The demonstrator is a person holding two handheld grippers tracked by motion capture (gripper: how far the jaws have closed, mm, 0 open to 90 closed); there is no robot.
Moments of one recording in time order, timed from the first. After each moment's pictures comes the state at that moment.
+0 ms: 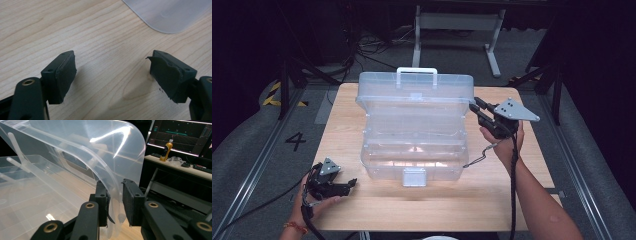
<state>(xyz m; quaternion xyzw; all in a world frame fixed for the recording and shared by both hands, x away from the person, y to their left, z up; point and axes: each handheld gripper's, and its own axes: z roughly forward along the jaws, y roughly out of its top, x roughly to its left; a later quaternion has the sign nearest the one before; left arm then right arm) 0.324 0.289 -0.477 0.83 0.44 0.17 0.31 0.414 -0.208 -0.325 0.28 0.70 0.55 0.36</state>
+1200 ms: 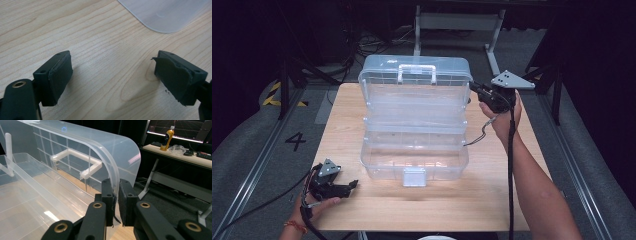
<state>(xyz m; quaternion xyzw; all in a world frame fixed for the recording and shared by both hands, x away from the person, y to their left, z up) 0.324 0.291 -0.481 0.82 0.43 0.17 0.33 0.475 -0.208 -0.298 0.31 0.72 0.53 0.33</state>
